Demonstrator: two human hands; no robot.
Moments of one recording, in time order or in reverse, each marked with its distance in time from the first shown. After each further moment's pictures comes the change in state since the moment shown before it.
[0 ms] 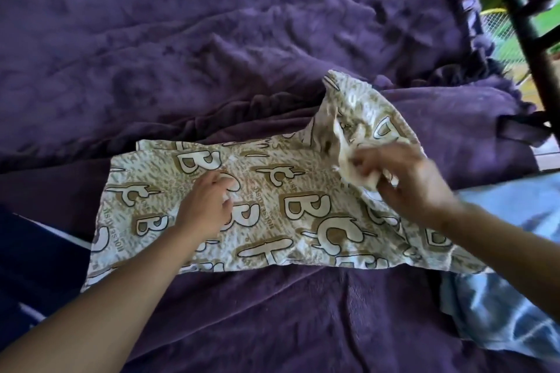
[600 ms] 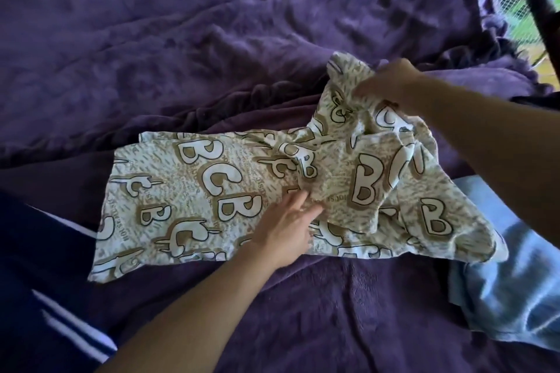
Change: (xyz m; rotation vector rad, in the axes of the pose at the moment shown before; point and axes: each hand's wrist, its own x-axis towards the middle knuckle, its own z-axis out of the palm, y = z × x) left_hand -0.043 0.107 0.055 0.030 -0.061 0.399; right_hand 0.125 0.062 0.005 0.278 -0.088 0.966
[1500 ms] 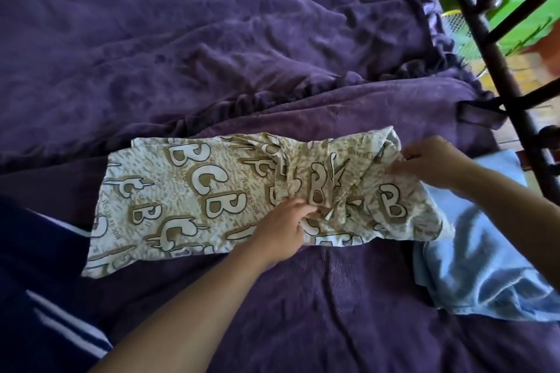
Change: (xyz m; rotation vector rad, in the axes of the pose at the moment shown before) left_hand -0.010 0.036 -0.012 -0.280 -0.153 -0.045; right_hand -0.129 0.104 -0.063 -0.239 -0.058 -0.006
